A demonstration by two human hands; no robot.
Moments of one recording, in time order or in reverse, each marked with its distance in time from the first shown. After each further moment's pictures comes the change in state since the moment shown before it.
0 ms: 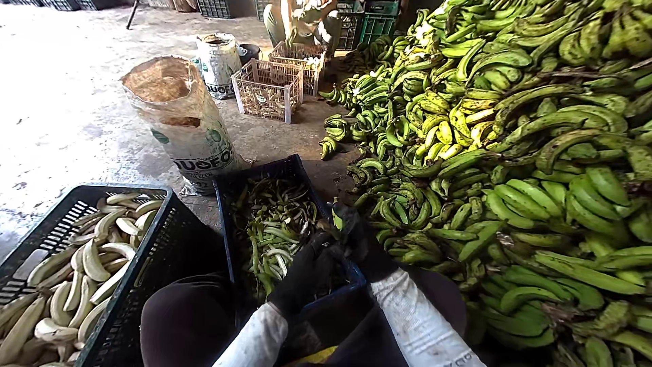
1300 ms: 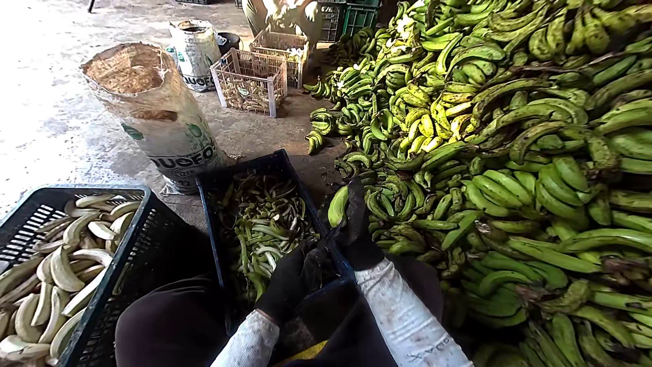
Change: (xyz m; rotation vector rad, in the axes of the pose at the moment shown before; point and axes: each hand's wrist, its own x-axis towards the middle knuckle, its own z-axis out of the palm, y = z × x) left_hand -0.010 -0.023 -0.009 0.417 0.053 0.075; right_hand 0.021 -0.023 0.029 0.250 0.311 -0.098
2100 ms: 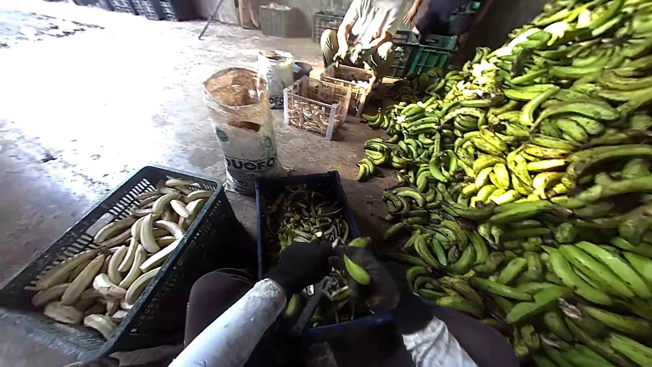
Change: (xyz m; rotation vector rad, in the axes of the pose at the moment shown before) left_hand 0.025 0.004 -0.096 0.777 -0.270 -0.130; right_hand -0.045 0.015 0.015 -0.224 -0.578 0.650
